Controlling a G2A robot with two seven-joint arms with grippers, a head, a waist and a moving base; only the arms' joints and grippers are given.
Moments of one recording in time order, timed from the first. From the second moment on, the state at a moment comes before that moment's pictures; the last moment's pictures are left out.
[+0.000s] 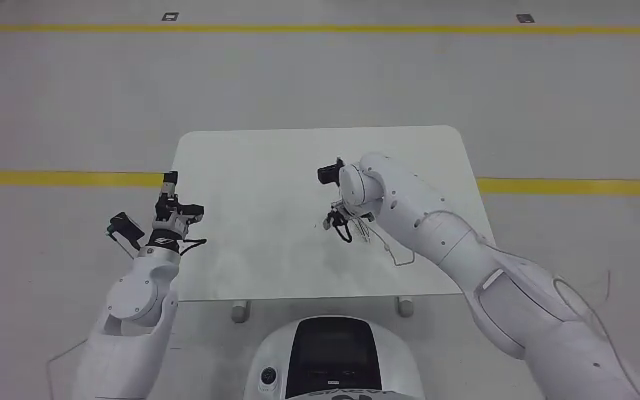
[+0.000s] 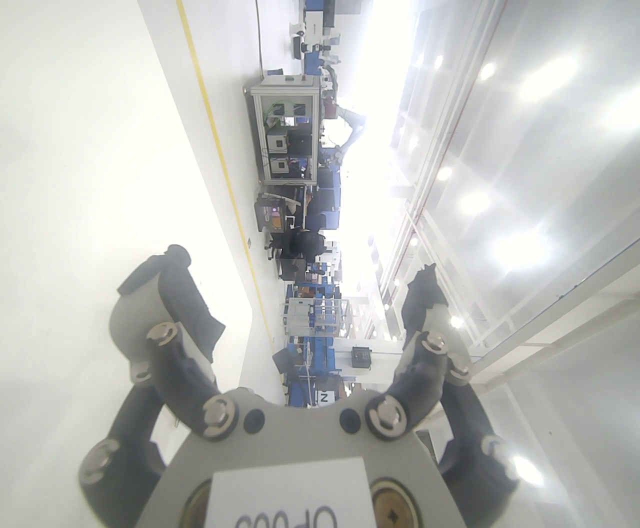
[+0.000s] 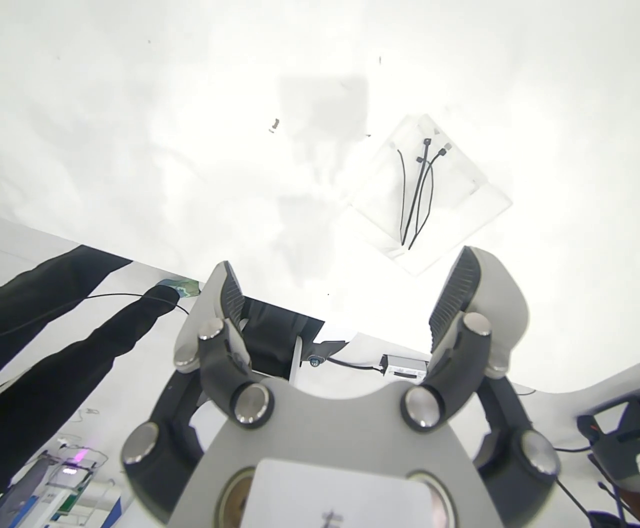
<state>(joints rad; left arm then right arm) 1.73 -1.15 -1.60 -1.80 -0.42 0.00 0.00 -0.58 -1.46 0.50 -0.96 -0.66 0.34 1.29</state>
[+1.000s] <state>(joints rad) 1.73 -1.15 -1.60 -1.80 -0.42 0.00 0.00 -0.61 -1.48 0.49 -0.93 -0.74 0.34 1.20</state>
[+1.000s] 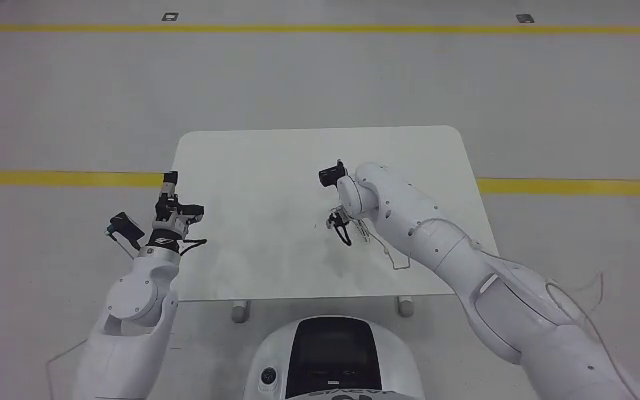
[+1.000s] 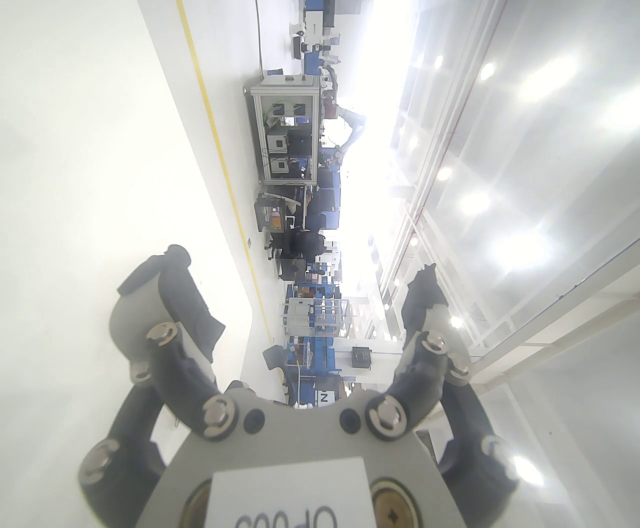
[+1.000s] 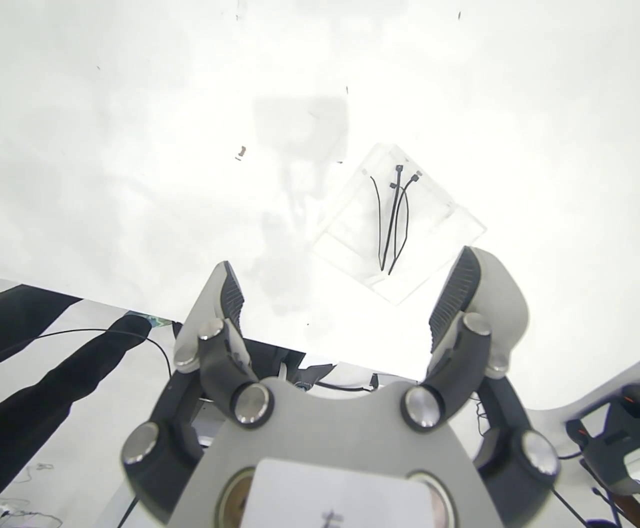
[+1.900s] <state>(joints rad) 1.73 -1.15 -1.60 -1.80 -0.42 0.00 0.00 -0.62 -1.47 0.53 -0.90 -0.79 0.29 1.18</state>
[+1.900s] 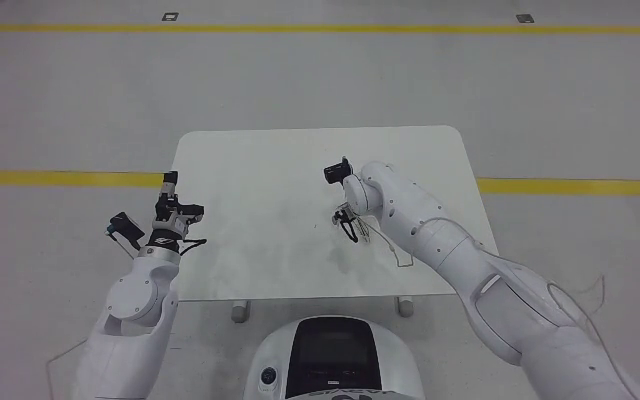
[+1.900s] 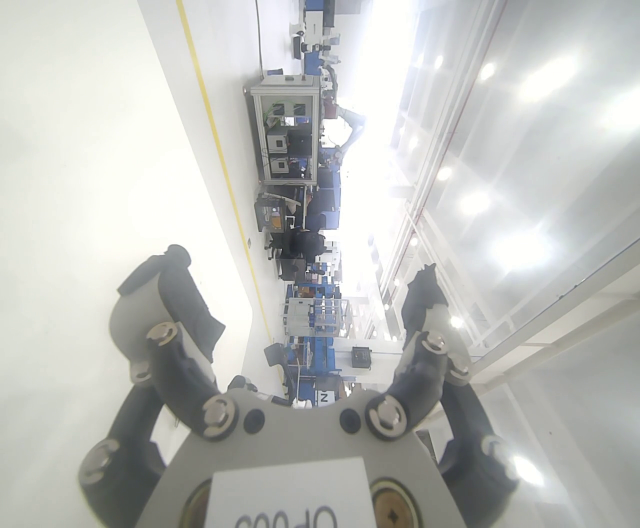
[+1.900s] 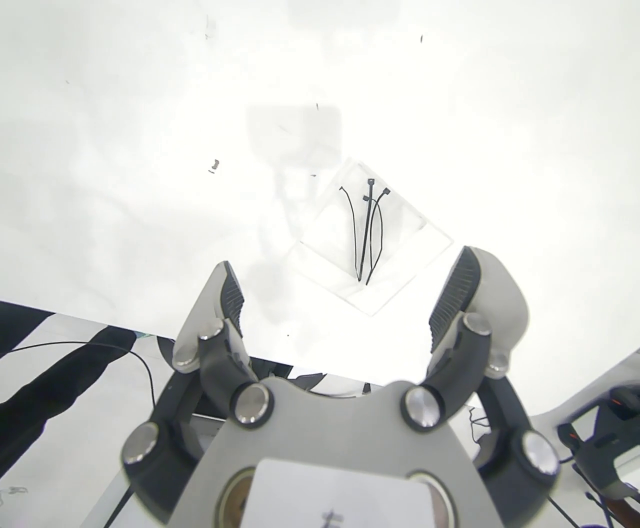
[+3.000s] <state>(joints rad) 1.73 -1.15 -1.60 -1.80 -0.42 0.00 0.00 -0.67 -1.47 0.59 -0.93 -0.90 0.27 1.20</state>
